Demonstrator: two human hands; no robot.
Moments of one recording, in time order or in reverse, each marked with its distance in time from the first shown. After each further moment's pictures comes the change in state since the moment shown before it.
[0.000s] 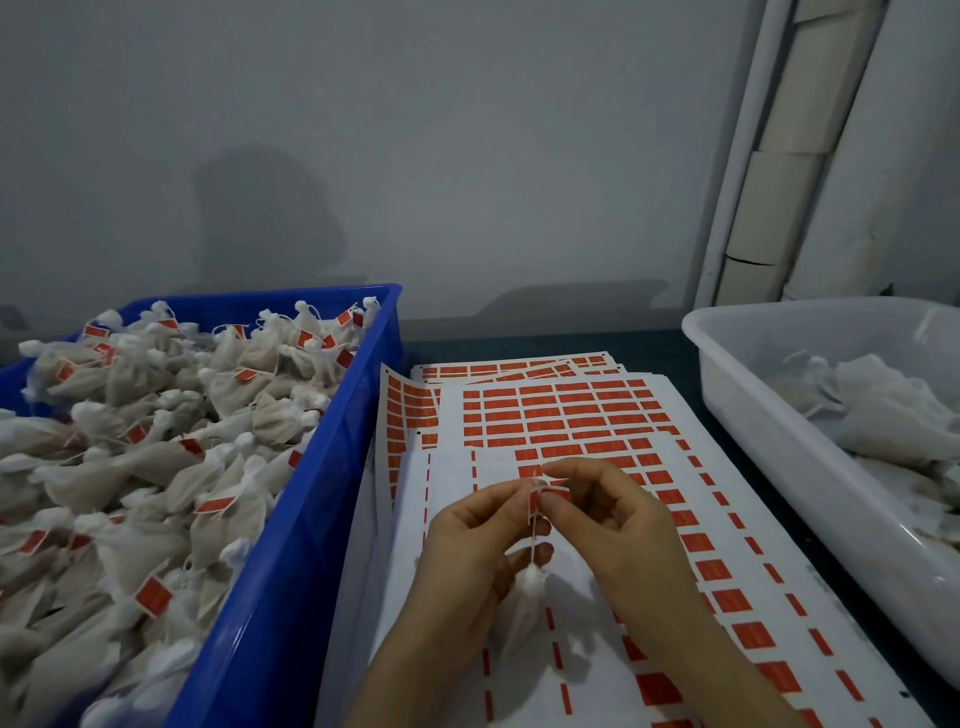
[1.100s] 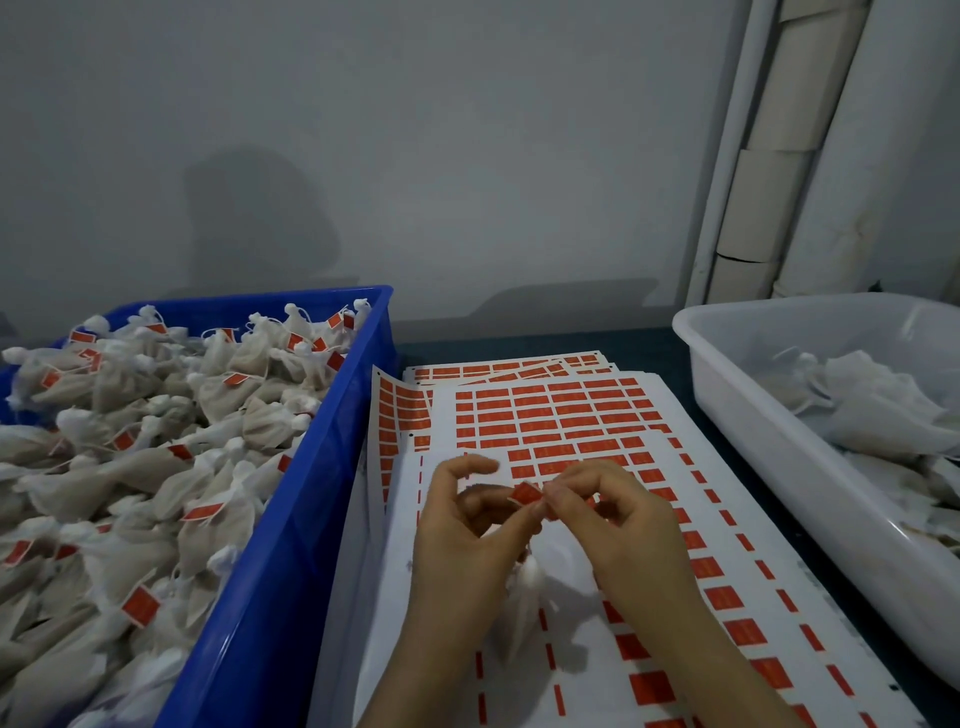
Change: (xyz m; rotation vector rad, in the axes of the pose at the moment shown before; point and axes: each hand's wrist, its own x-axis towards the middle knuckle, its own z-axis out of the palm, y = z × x) left_hand 0.002 -0.009 0.003 0.373 0.174 0.318; right_hand 0.002 0.004 -0.006 -0.254 0.086 0.003
